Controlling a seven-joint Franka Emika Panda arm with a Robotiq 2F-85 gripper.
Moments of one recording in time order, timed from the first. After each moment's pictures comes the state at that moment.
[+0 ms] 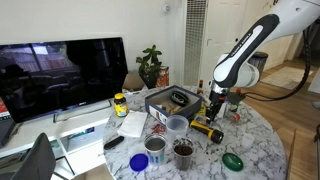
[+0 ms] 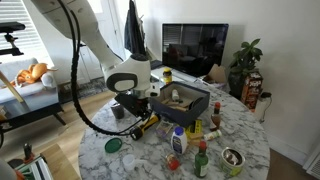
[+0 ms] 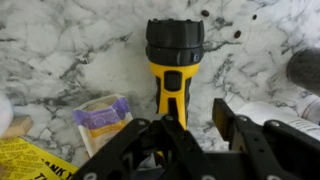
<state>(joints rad) -0.07 0.27 0.13 -2.46 0.48 2.75 -0.40</state>
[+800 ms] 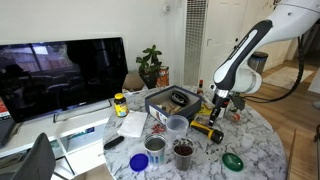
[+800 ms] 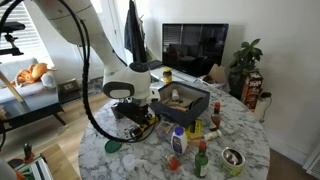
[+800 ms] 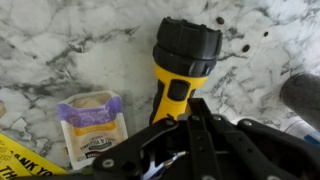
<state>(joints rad) -0.27 0.32 0.32 -2.49 0.67 2.86 -0.81</state>
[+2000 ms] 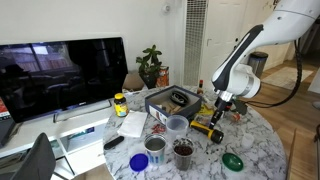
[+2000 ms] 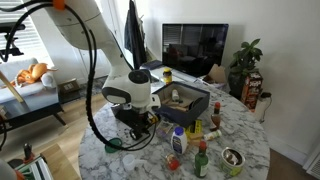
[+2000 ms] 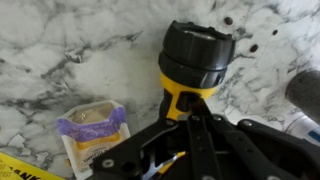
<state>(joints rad) -0.38 0.39 0.43 -2.49 0.94 2.93 -1.07</state>
